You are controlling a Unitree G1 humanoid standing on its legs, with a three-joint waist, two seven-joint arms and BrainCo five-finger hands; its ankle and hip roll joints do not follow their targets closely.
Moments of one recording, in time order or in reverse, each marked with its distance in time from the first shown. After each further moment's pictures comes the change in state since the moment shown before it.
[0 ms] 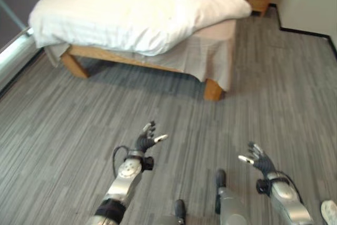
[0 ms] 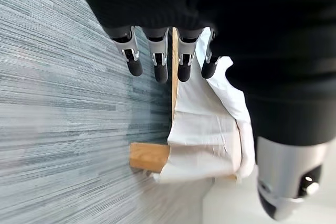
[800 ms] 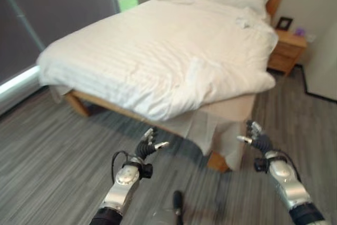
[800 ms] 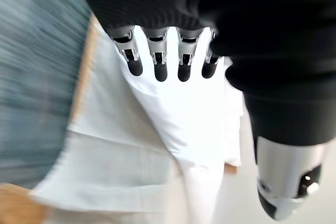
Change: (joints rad) left arm 0.119 0.072 0.002 -0.122 0.009 0.011 -0.047; right arm -0.224 -0.045 0.071 -0.002 -0.011 -0.017 -0.037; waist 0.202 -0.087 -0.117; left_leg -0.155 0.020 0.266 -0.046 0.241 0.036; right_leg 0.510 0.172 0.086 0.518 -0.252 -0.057
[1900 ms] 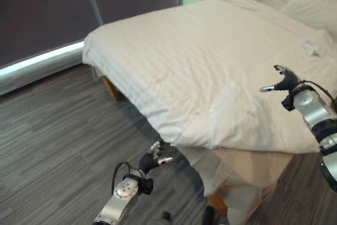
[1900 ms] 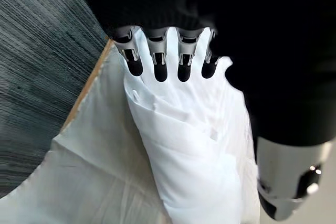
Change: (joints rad) left arm 0.107 0.045 -0.142 -0.046 -0.064 -0.017 -0.067; right arm -0.869 -0.307 0.324 0.742 -0.233 0.050 0.006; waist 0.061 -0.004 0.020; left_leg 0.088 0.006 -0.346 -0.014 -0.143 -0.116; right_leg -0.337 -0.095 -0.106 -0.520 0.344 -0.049
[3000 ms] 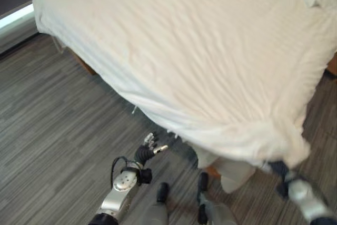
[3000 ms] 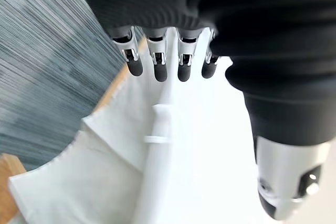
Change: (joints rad) left arm 0.020 -0.012 0.062 0.049 -0.104 -0.022 0.049; right arm 1.107 0.376 -0.383 -0.189 -0.188 -0.146 0.042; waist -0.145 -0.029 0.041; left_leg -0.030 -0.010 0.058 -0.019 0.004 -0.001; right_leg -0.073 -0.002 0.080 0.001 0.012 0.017
